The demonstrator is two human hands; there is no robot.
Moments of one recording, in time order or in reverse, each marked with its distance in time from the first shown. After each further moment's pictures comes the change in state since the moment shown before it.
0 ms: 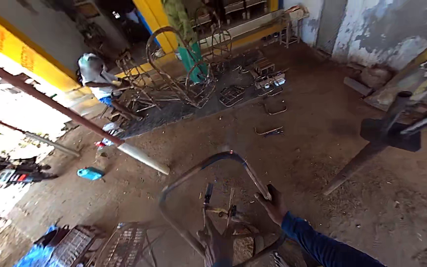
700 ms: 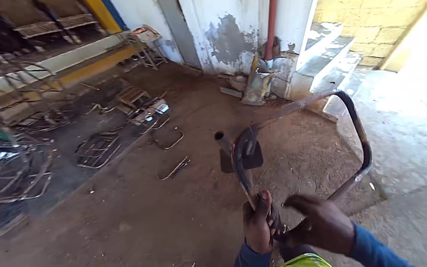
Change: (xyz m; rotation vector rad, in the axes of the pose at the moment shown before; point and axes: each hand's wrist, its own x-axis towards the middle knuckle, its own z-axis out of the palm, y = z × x) left_hand -0.262 0.430 0.135 -1.312 -1.588 0.360; right_hand -0.151 -0.053 -0.446 -0.804 0.316 0.060
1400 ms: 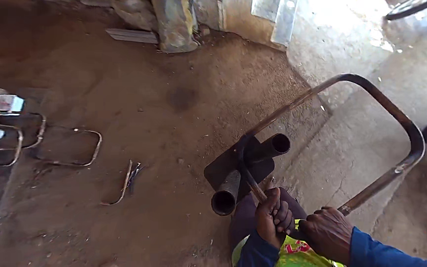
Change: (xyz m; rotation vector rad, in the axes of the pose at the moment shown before) left_hand 0.115 0.014 -0.118 -0.458 -0.109 -1.007; right_hand 0.087 -0.064 0.083 -0.083 -0.729 0.621
